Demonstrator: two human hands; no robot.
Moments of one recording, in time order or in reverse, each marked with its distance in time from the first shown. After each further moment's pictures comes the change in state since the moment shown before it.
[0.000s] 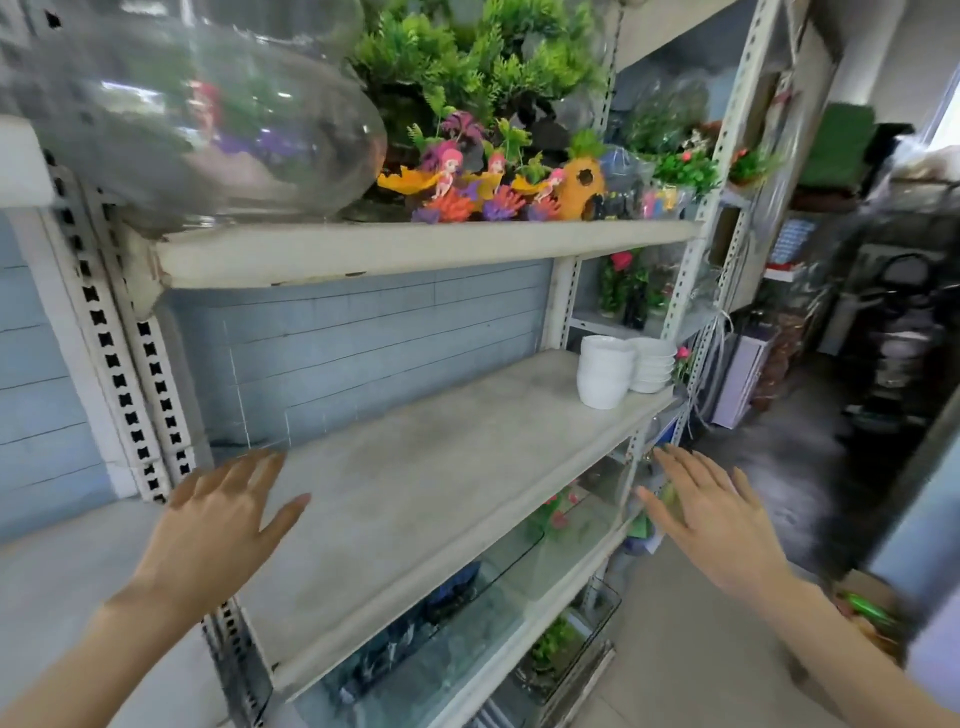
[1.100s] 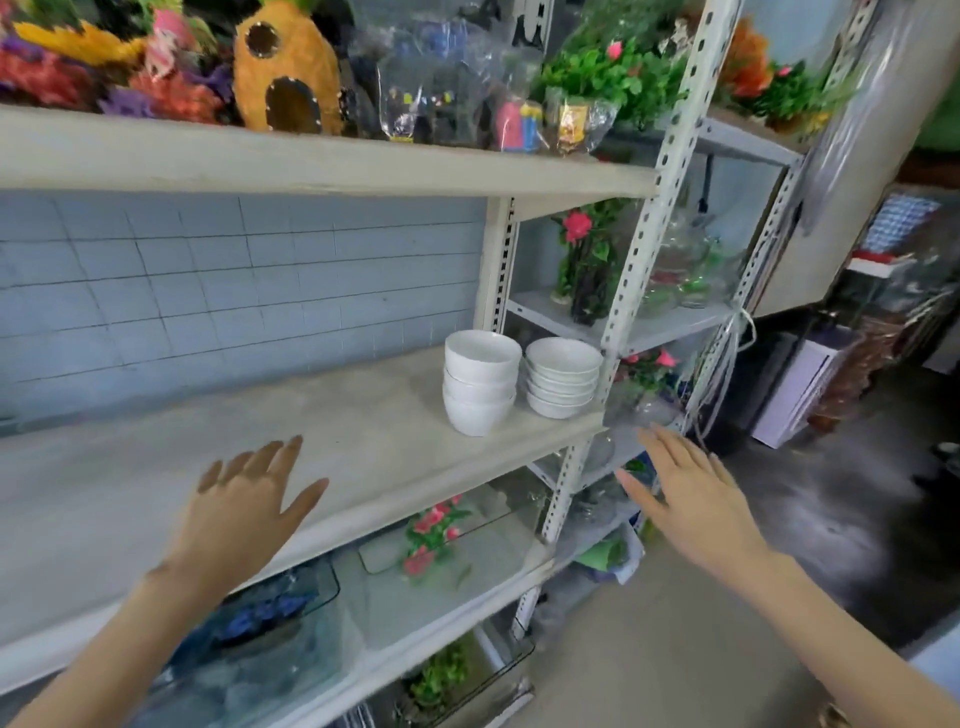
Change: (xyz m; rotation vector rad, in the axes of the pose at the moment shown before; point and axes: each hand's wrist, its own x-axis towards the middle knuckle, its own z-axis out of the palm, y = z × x) left_hand 0.184 0.344 0.075 -0.129 -0.099 -0.227; right_hand 0.250 0.290 0.104 0.072 -0.160 -0.229
